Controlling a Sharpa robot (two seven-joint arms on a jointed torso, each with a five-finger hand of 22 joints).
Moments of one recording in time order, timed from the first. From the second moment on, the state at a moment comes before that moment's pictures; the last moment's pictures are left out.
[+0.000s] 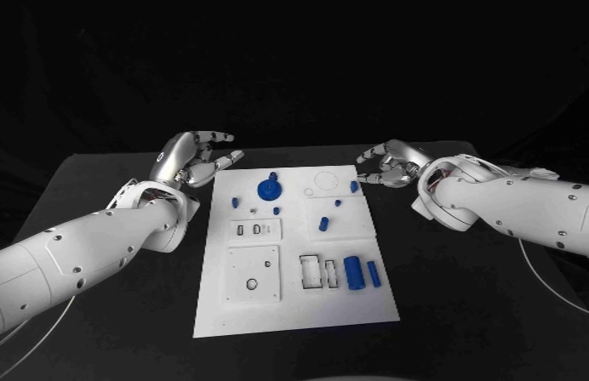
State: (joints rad) left arm 1.22 -0.61 -0.13 1.17 -0.93 -0.83 0.43; left_hand 1.35 0.01 -0.10 0.29 0.31 0.93 0.16 0.07 0.11 1.47 0.10 1.57 1.31 1.47 0.06 1.57 1.31 0.01 1.47 0.17 1.57 1.31; right arm 1.28 -0.98 -0.19 1.42 -1.12 -0.45 -0.06; right_hand 1.30 -0.04 0.14 0.11 0.28 0.75 0.08 0.10 0.30 1.47 0.02 1.57 1.31 1.47 -0.03 1.57 1.31 0.01 1.47 0.08 1.57 1.31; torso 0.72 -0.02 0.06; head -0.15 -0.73
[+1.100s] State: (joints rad) left arm 1.22 -0.63 -0.13 1.18 -0.94 -0.84 0.43; left_hand 1.35 0.01 -0.10 0.29 0.31 0.93 0.16 0.07 0.11 1.47 0.10 1.57 1.31 1.47 0.06 1.57 1.31 0.01 1.47 0.17 1.57 1.31; right arm 1.24 -0.91 -0.19 1.34 -1.24 -0.42 -0.07; right_hand 1.33 -0.05 0.16 0.08 0.27 0.78 0.08 0.11 0.30 1.47 0.01 1.57 1.31 1.47 -0.05 1.57 1.31 0.01 1.46 0.07 1.57 1.31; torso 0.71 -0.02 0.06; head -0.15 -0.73
